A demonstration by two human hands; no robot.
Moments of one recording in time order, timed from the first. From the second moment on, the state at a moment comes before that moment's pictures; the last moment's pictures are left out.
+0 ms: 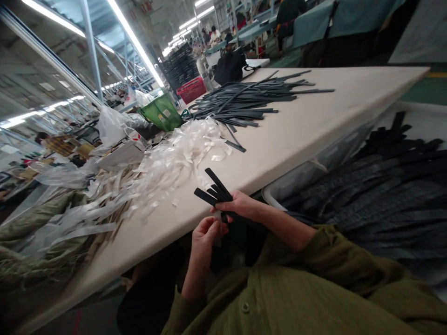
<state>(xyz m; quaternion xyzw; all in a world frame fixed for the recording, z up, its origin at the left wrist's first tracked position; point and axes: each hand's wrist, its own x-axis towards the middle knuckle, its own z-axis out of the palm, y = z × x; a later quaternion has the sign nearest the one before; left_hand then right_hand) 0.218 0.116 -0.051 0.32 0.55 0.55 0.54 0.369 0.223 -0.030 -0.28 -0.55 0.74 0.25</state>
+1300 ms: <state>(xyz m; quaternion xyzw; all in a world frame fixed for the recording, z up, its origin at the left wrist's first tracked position) 0.228 0.134 -0.053 0.10 0.45 0.59 0.66 0.420 0.150 -0.027 -0.40 -0.72 0.55 0.16</state>
